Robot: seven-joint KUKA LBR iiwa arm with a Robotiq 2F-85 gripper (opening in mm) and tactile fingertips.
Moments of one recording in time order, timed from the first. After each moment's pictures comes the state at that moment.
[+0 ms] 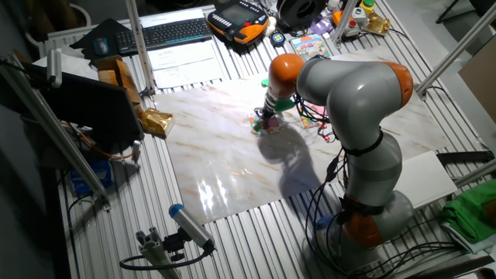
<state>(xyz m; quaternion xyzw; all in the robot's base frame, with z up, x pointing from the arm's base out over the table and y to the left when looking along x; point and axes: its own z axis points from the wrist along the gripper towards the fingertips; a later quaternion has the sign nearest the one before) 0.577 0.082 0.031 -0.03 1.00 0.00 0.06</state>
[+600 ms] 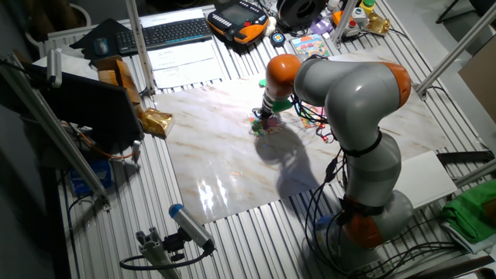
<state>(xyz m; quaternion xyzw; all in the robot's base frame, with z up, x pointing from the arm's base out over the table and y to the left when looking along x) 0.578 0.092 0.029 -0.04 1.00 0.00 0.06</state>
